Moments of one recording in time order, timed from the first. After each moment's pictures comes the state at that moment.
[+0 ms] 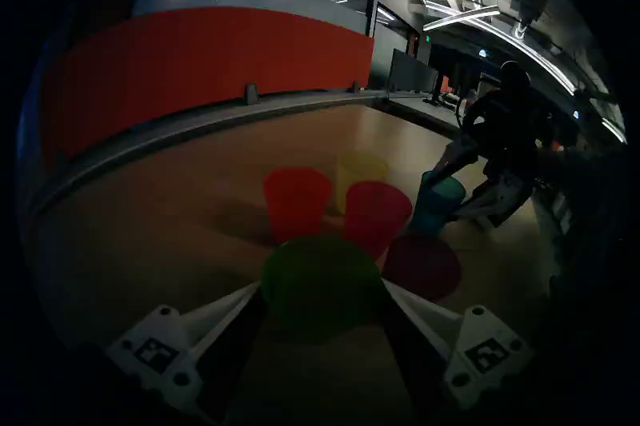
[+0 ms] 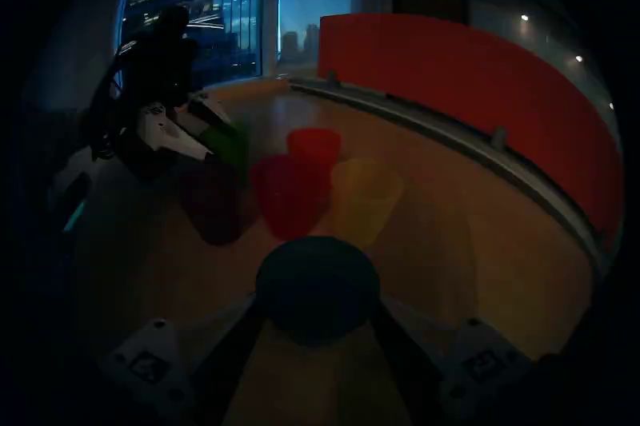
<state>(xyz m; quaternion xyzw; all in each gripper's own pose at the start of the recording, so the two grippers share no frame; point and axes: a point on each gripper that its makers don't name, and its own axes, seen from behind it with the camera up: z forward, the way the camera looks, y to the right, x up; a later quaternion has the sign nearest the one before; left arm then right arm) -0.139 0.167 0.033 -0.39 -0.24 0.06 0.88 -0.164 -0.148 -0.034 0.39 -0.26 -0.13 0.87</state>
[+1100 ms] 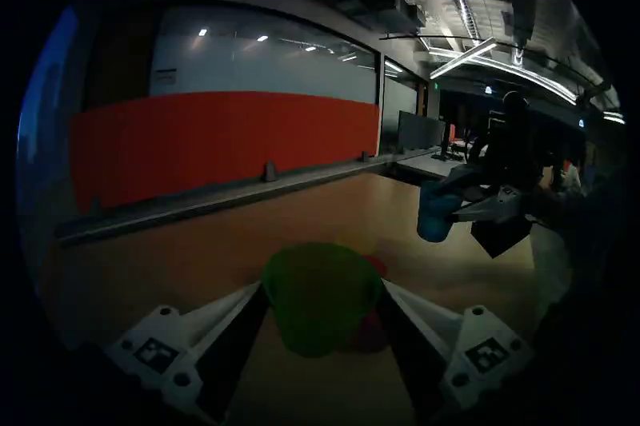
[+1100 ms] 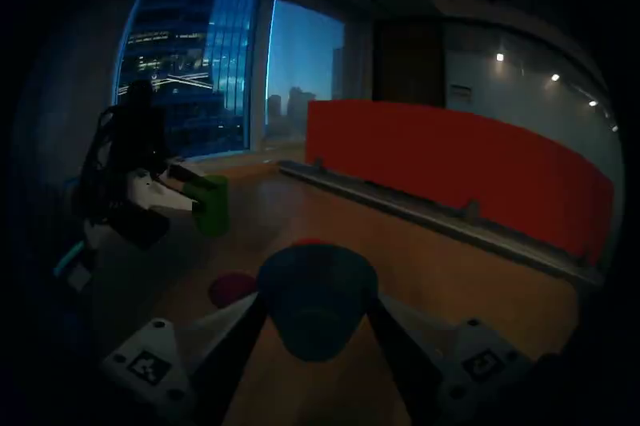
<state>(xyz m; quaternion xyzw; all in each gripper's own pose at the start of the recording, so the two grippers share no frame) -0.032 0.140 -0.003 -0.36 -0.11 0.03 0.93 -0.027 -0.170 -0.040 0.37 -0.12 -0.07 0.92</state>
